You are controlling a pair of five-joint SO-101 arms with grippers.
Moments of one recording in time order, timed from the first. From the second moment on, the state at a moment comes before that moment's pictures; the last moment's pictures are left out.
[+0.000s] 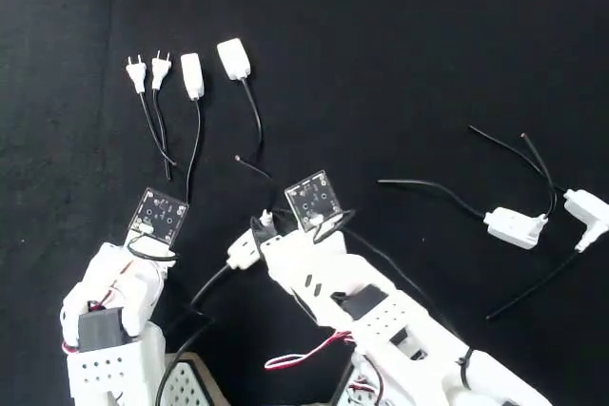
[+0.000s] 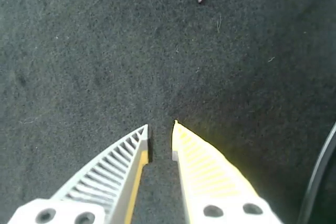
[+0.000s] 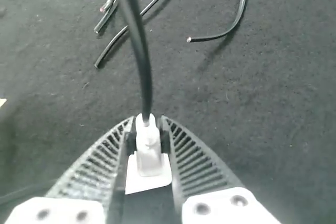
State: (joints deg) left arm -15.6 -104.0 95.0 72.1 -35.2; right arm -37.8 -46.8 95.6 -5.0 -9.7
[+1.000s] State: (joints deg) left arm -15.6 -104.0 95.0 72.2 -35.2; right arm -38.2 -46.9 93.7 1.9 -9.8
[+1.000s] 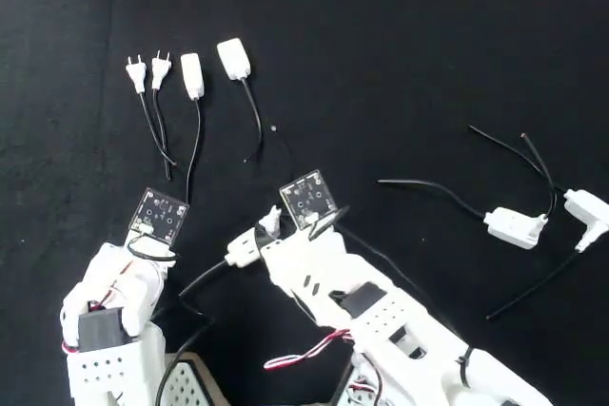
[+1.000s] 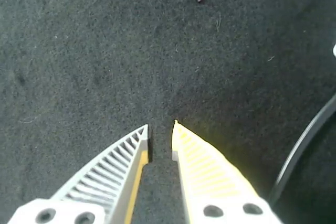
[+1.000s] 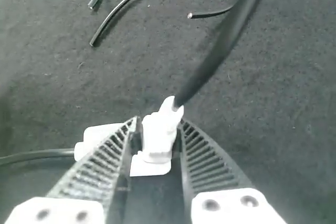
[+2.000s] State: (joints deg) left arm -15.6 -104.0 95.0 73.4 -35.2; right arm -36.0 -50.4 88.0 12.6 -7.7
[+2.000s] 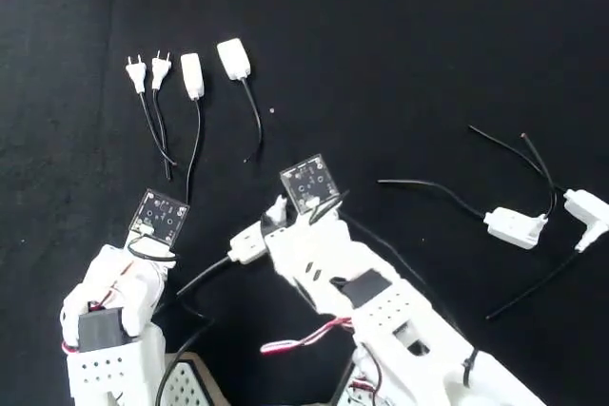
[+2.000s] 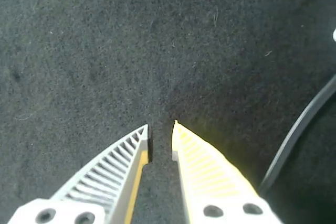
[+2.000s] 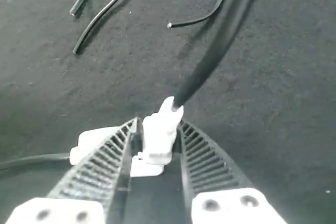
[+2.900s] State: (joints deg) left arm -15.6 -104.0 95.0 73.4 -35.2; right arm -16.9 -42.4 57.1 71.0 12.4
